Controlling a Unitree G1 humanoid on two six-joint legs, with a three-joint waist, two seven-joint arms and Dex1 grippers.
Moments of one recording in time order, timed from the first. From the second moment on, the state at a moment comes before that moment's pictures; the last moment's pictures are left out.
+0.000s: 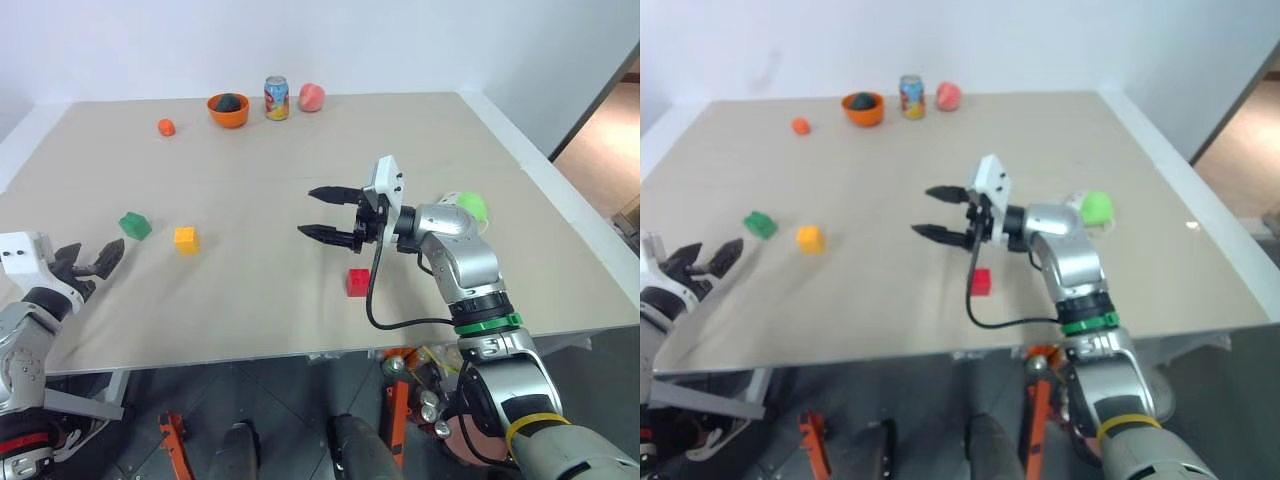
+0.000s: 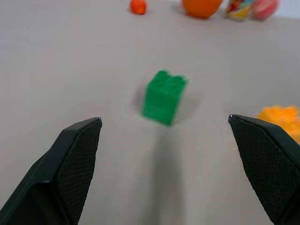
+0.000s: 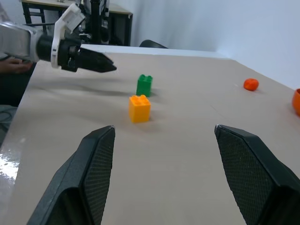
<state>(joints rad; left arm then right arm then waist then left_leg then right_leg) -0.22 0.61 0.52 0.17 -0.53 0.39 -0.43 -0.82 -0.31 0.09 0.23 0.26 0.20 1.05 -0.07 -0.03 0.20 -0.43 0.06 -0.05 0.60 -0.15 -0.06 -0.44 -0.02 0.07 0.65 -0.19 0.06</state>
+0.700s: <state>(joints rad) -0.57 0.64 0.36 0.70 -0.31 0.21 -0.47 -0.71 -0.33 0.10 0.04 0.27 0.32 0.89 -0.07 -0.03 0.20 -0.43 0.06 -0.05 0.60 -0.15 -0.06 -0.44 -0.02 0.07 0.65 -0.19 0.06</state>
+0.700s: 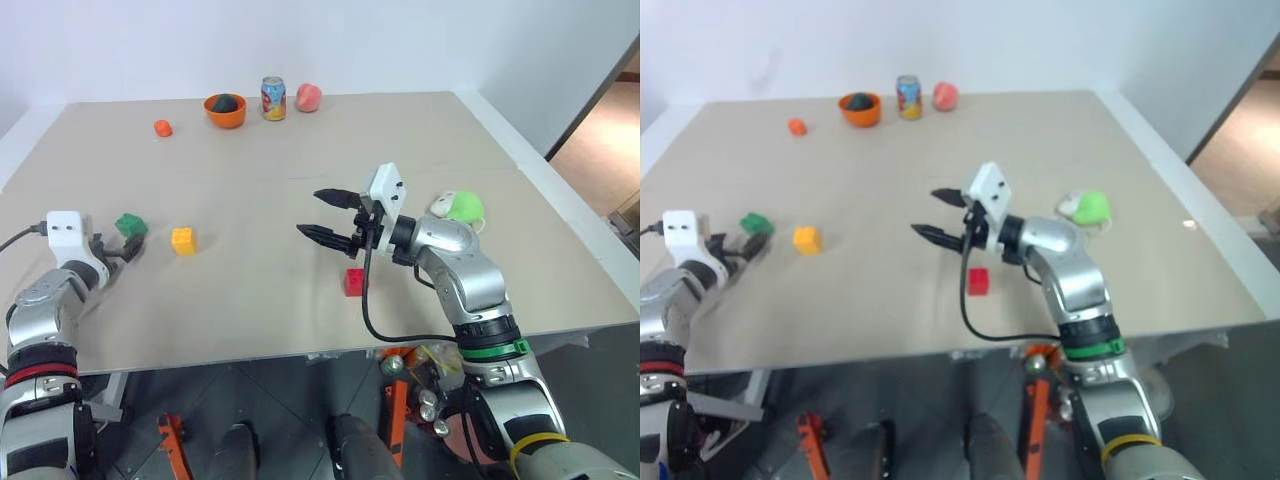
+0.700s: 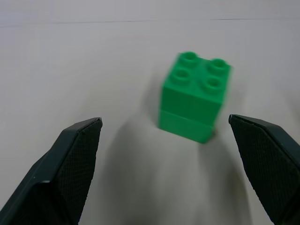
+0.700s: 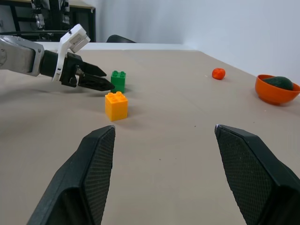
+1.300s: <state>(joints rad) -0.75 0.66 0.28 1.03 -0.21 0.05 -0.57 -0.70 -0.37 0.10 0.00 0.28 0.34 0.86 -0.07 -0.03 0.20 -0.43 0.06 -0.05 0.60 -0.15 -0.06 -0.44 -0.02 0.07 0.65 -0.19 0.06</state>
